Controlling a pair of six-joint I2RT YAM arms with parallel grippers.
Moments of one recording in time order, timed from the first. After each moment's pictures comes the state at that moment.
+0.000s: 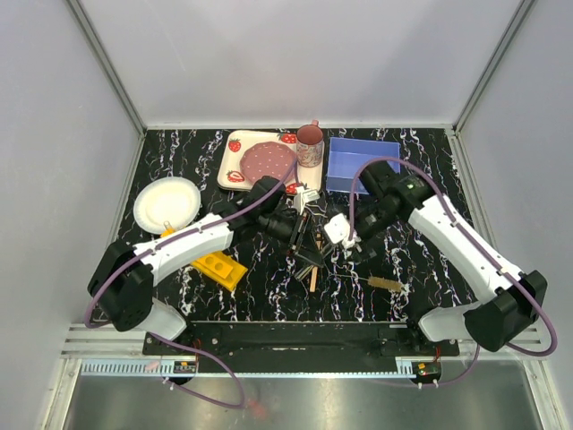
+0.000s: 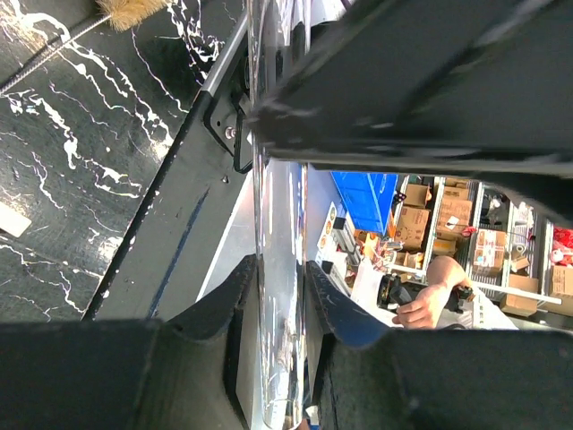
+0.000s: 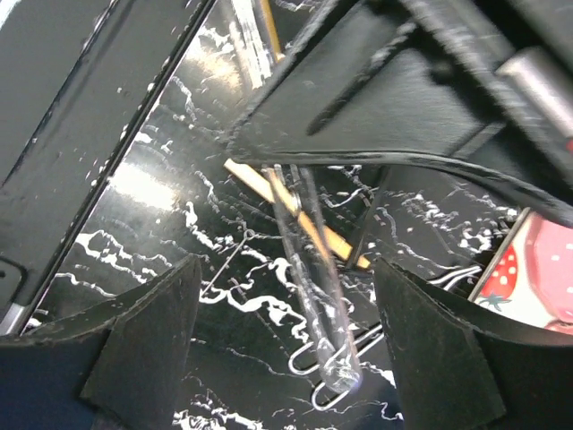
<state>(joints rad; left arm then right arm) -0.77 1.48 1.04 -0.25 0.94 -0.75 0.53 1.35 1.36 -1.28 -0.81 -1.54</state>
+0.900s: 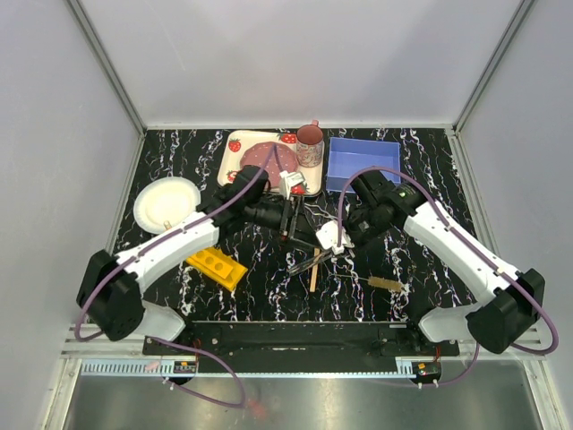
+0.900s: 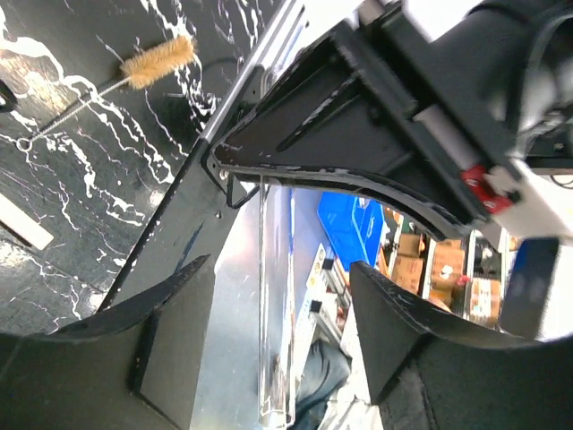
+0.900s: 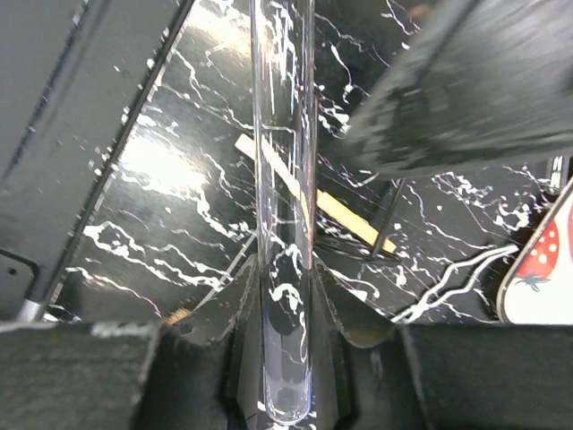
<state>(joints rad) -0.70 1.42 1.06 -0.23 0.92 -0.81 0.60 1.34 1.27 -1.19 -0.67 -1.45</state>
